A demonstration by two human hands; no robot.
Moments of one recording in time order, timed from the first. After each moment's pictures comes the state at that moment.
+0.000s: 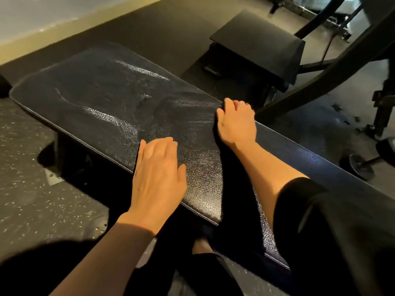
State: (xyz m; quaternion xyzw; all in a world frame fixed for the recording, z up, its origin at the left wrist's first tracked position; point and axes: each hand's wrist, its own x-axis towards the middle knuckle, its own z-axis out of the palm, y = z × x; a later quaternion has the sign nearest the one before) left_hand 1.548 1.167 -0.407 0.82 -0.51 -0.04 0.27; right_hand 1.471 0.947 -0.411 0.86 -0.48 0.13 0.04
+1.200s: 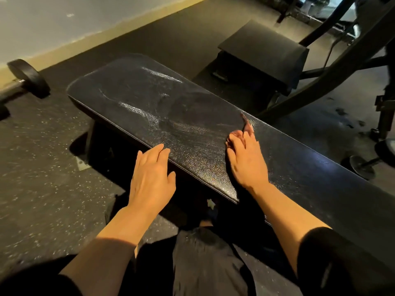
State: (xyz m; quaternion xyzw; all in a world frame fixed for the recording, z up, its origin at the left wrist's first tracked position) left_hand 1.540 1.243 -0.398 0.84 -0.48 -0.07 0.25; right_hand 1.379 1.057 -0.401 0.91 -0.40 0.11 -0.04
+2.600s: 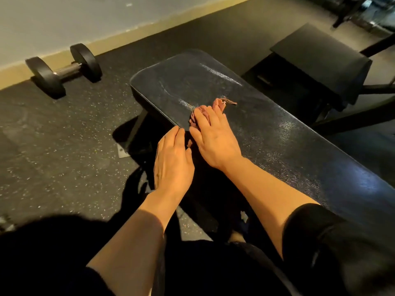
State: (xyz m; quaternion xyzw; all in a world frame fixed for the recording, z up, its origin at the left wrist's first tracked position) left_hand 1.614 1.251 -0.409 0.88 -0.32 -0.08 0.34; right_hand 1.579 1.124 -0.401 0.97 -0.20 0.09 -0.05
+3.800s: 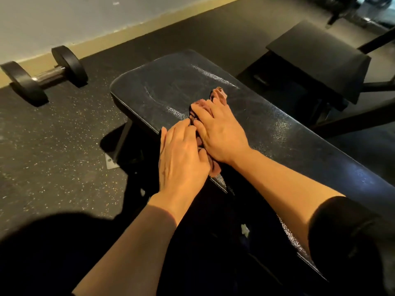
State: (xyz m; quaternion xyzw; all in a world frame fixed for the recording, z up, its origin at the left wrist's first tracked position) left_hand 1.627 1.200 -0.406 0.85 -0.38 -0.01 0.36; right_hand 1.601 1.057 -0.419 0.98 -0.16 0.13 -0.04
